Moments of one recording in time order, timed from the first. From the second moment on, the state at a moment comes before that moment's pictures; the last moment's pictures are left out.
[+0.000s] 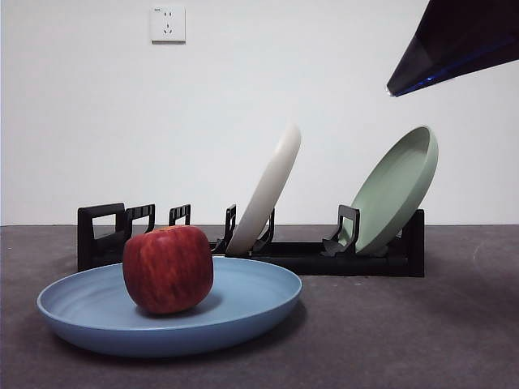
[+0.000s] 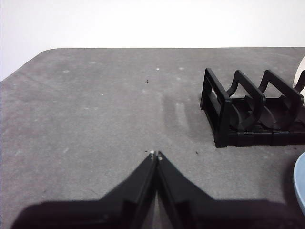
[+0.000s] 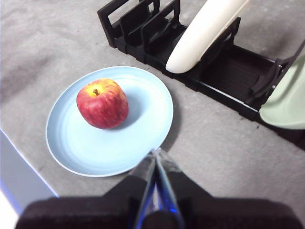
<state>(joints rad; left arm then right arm) 0.06 0.00 0.02 -0.18 0.03 -0.01 0.70 0.83 0.67 -0.42 -0.07 0.03</state>
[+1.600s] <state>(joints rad) 0.06 0.00 0.02 -0.18 0.03 -0.01 0.02 0.00 0.02 -0.07 -0.11 -0.04</state>
